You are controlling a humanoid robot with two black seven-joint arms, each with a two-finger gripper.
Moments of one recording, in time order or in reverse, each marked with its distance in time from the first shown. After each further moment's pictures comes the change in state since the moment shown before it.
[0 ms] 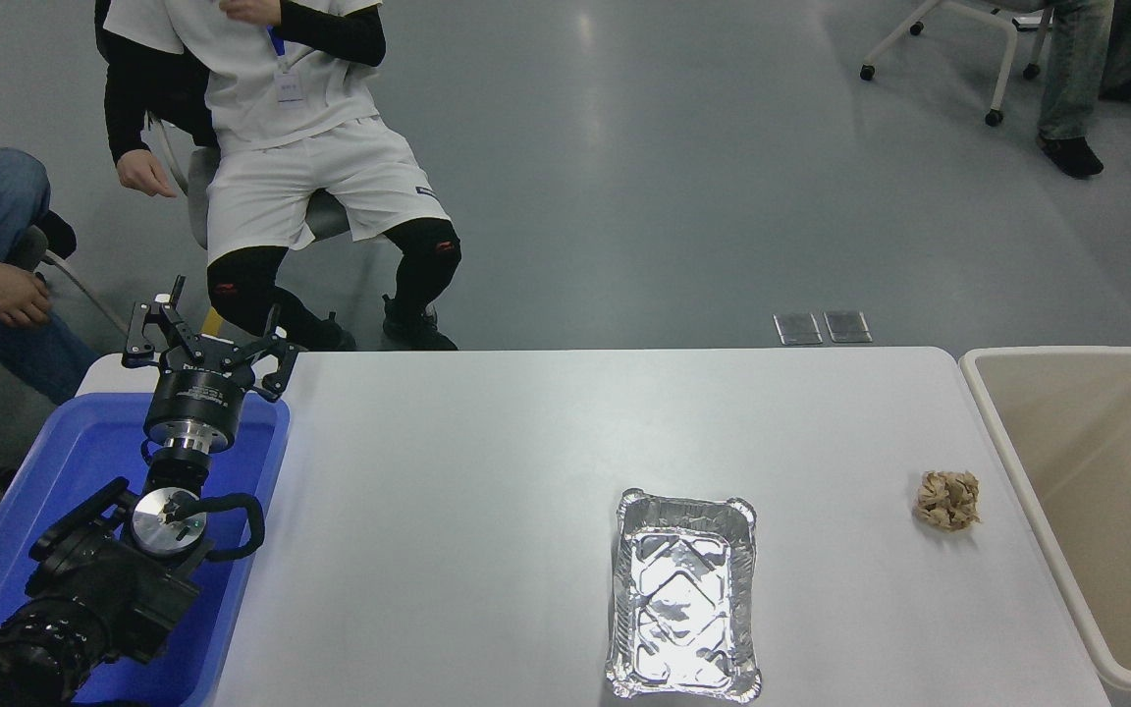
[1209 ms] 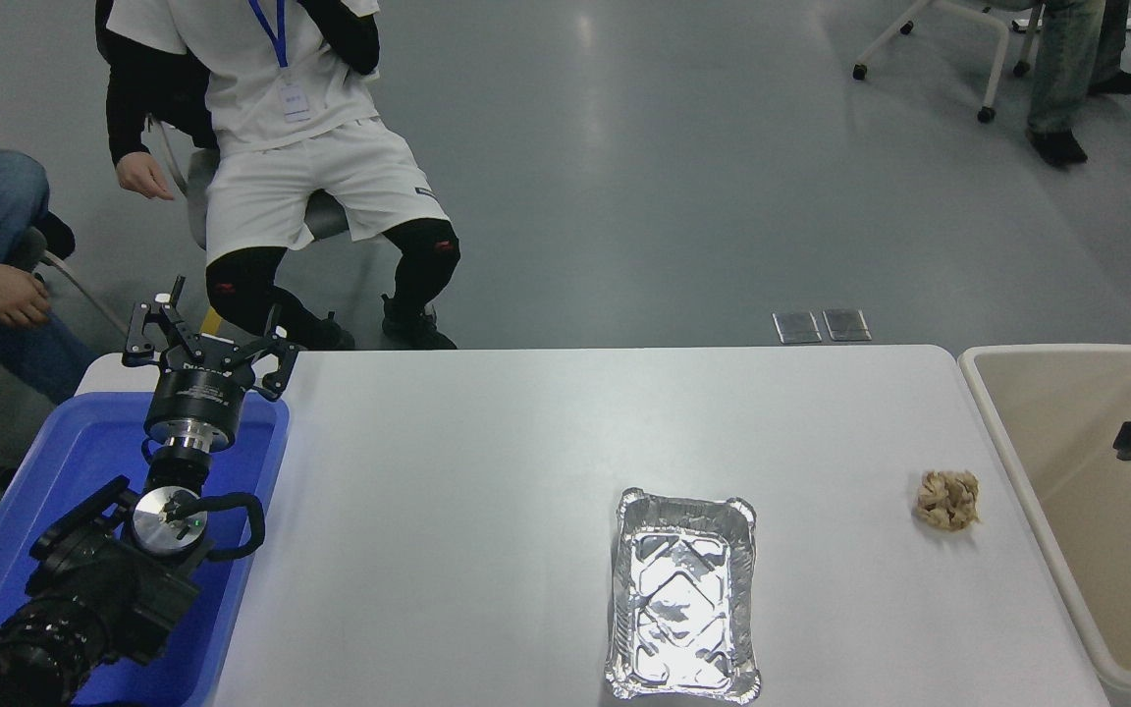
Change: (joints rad) left arm 0.000 0.000 0.001 0.000 0.000 0.000 0.002; right arm 0.547 -0.324 -0.160 0.707 -0.248 0.441 -0.138
